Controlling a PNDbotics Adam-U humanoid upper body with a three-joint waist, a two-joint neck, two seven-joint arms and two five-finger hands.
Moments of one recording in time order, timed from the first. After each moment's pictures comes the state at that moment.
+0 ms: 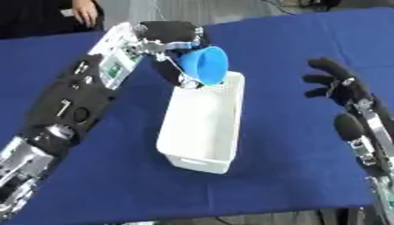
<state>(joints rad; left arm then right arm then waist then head) -0.96 0.24 -0.27 -1.07 -0.84 -0.62 -0.48 -0.17 -0.32 0.10 -1.94 0.18 -0.29 0.33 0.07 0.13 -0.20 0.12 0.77</state>
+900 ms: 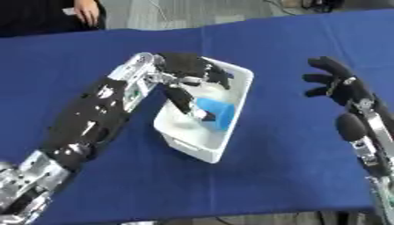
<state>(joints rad) -0.90 0.20 -0.30 -0.97 -1.10 -0.72 -0.38 -0.17 -0.32 0.10 -1.94 0.18 -0.29 0.34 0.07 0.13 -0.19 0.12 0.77</state>
